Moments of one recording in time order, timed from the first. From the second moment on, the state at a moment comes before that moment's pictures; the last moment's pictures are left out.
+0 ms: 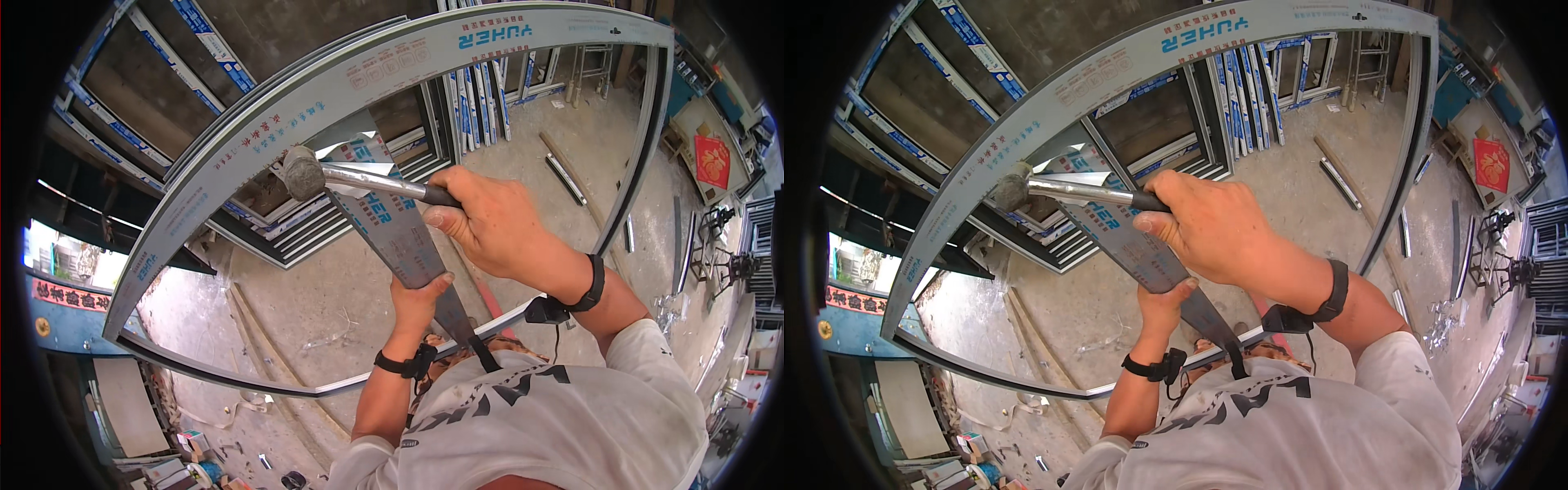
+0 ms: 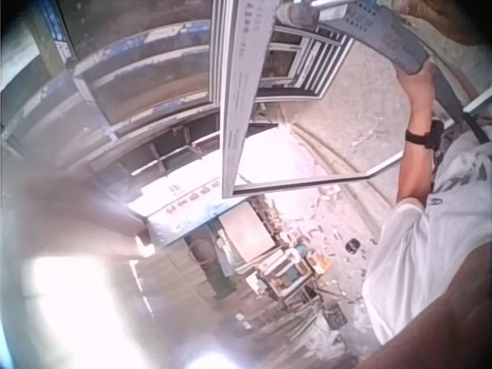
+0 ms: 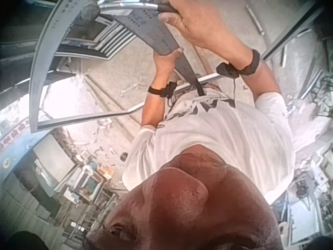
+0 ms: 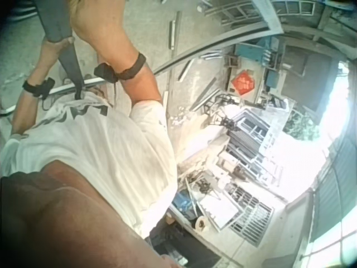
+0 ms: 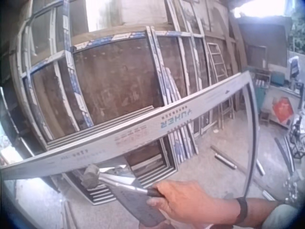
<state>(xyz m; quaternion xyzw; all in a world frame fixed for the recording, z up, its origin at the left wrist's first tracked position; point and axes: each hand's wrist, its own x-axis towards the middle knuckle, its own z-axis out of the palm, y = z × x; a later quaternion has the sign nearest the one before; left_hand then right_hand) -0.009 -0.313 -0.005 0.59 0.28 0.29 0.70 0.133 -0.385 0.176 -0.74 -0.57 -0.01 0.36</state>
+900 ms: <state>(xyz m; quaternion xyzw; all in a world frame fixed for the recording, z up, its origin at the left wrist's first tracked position) -0.044 -0.296 0.014 0.63 0.30 0.31 0.64 0.155 -0.388 0.125 -0.52 -0.31 0.35 0.71</state>
